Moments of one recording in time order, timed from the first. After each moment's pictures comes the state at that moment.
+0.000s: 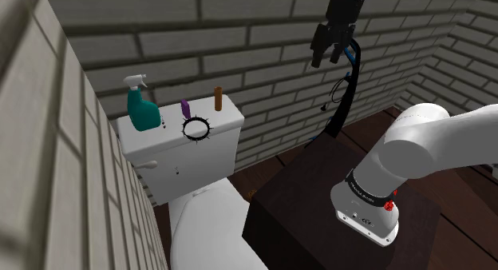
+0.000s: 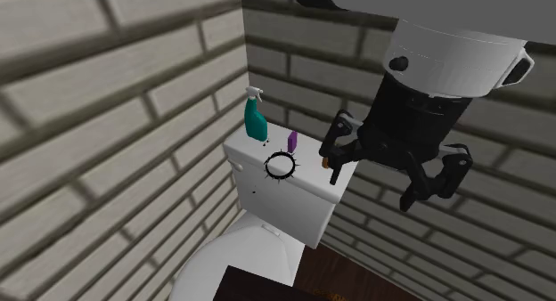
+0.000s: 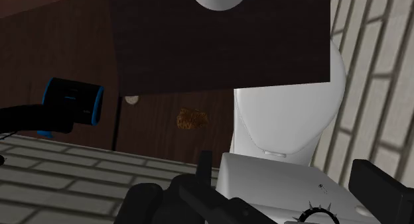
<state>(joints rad) -0.01 -0.81 -0.06 -2.45 0.04 1.56 0.05</state>
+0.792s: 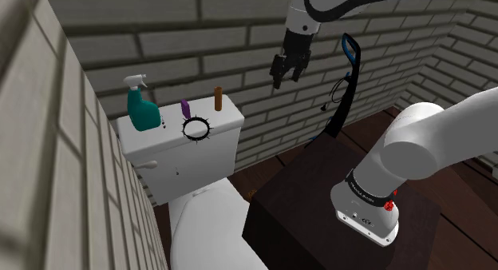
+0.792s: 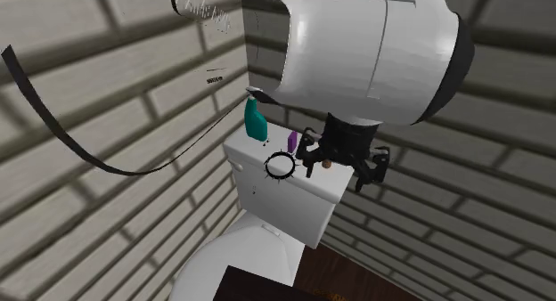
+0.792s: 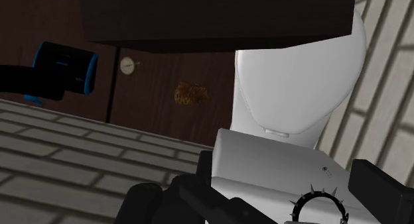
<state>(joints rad) 0.03 -0.58 0.03 -2.55 0.06 1.95 0.10</state>
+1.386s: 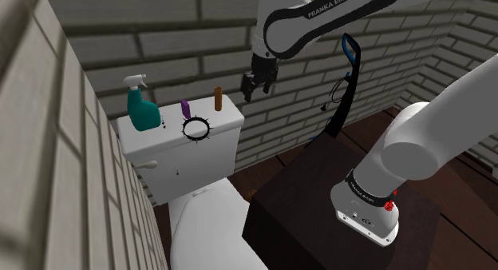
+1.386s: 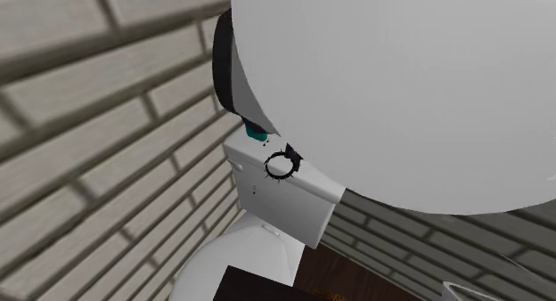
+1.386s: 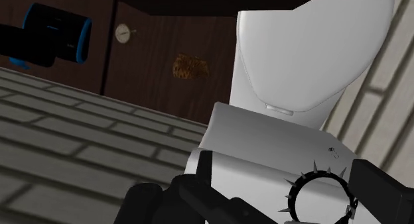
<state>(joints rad) 0.05 -0.27 0.11 -2.51 0.02 2.28 0.16</state>
